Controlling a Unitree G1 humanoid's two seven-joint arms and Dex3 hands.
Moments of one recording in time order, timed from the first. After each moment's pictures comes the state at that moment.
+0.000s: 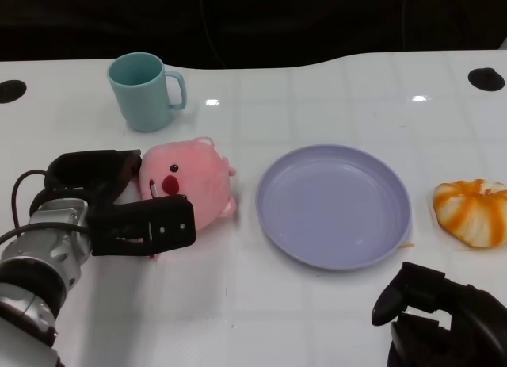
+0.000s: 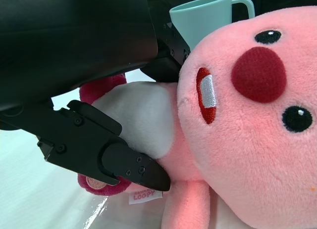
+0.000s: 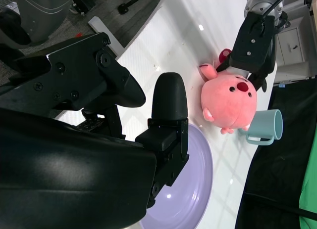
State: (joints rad) left arm -0.80 0.27 -0.53 1.21 0.70 -0.10 0.23; right arm 0.36 -0.23 0.08 -0.64 0.23 0.51 0.24
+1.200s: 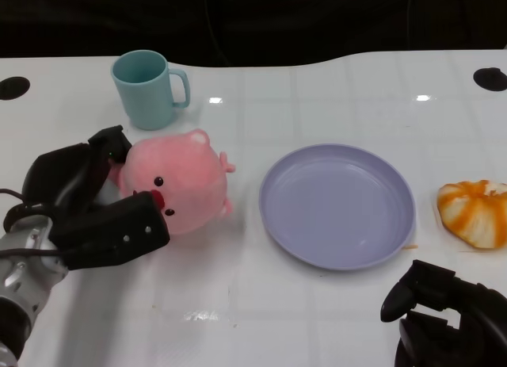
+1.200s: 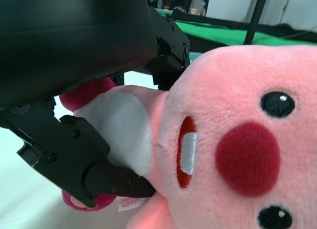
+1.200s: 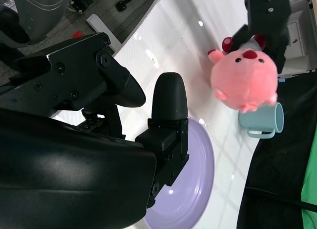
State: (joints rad) left arm -0.61 0.36 -0.34 0.94 0.54 -0.30 0.33; right arm 0.37 -0.22 0.04 -0.64 0.24 0.51 0.25
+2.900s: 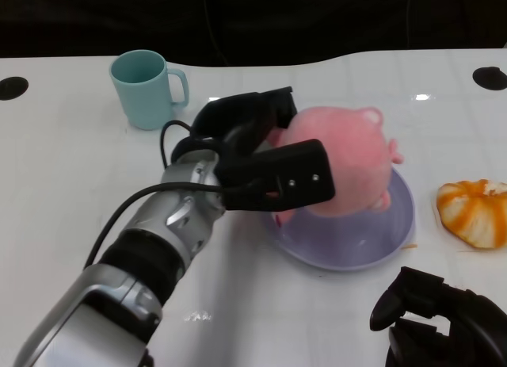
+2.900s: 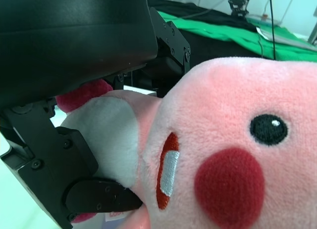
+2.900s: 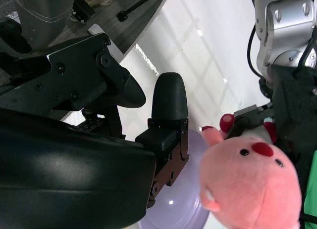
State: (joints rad) left arm -0.87 -0.02 -0.46 0.91 0.60 -0.04 0.13; right arm 0.38 -0.22 0.08 -0.67 0.24 0.52 0.25
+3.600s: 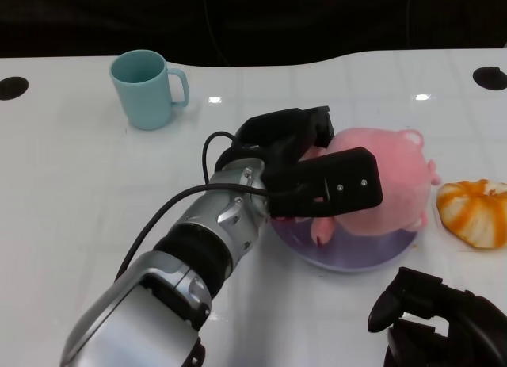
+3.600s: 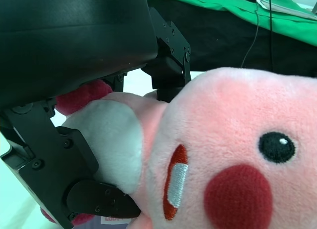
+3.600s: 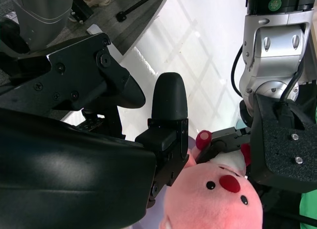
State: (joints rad) left arm -0.96 -0.17 -0.47 1.12 0.59 -0.01 0.16; right arm 0.39 -0.22 0.08 -0.69 0.24 0.52 0.24
